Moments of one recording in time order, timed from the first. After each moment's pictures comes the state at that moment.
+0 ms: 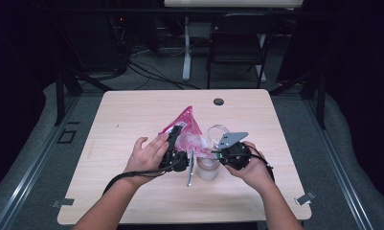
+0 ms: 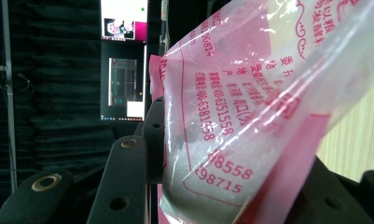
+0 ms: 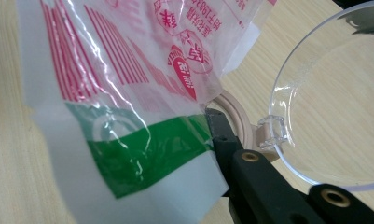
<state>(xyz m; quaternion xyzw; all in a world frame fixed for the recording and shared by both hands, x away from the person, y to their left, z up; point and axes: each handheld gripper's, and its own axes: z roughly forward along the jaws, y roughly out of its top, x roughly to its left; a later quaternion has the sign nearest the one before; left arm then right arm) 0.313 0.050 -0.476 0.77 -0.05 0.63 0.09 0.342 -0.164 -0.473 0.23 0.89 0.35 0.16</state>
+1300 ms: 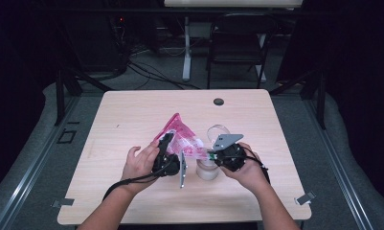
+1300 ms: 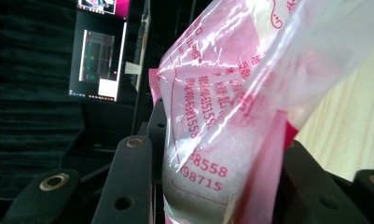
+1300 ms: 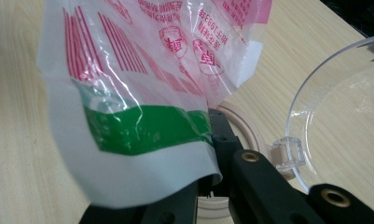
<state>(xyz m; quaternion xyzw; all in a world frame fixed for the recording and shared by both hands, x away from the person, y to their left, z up) 0.311 0.072 -0.500 0.79 0.02 0.60 0.12 0.338 -0.151 -0.474 0.22 0.89 0.36 0.17</state>
